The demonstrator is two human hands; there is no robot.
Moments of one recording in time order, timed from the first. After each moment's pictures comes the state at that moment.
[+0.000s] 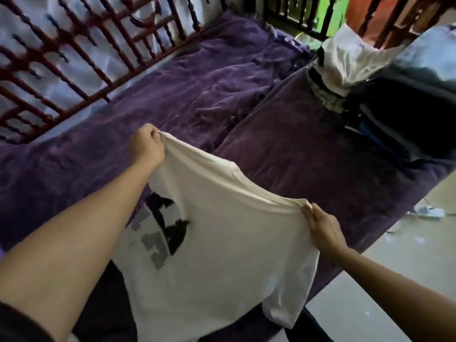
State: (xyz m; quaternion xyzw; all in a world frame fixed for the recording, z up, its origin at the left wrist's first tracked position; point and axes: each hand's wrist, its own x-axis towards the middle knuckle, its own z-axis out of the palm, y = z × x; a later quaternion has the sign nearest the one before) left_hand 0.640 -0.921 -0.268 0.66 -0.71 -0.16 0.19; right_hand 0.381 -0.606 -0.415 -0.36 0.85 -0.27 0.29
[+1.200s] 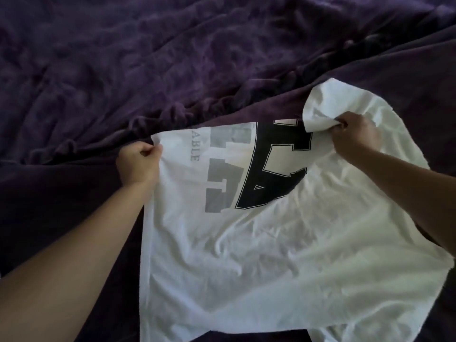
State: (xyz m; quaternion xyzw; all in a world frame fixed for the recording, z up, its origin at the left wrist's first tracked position) left_hand 0.805 -0.900 -0.563 0.84 -0.41 -0.27 0.24; right_hand 0.401 -0.935 -0.557 -0.51 0.84 -0.06 0.20
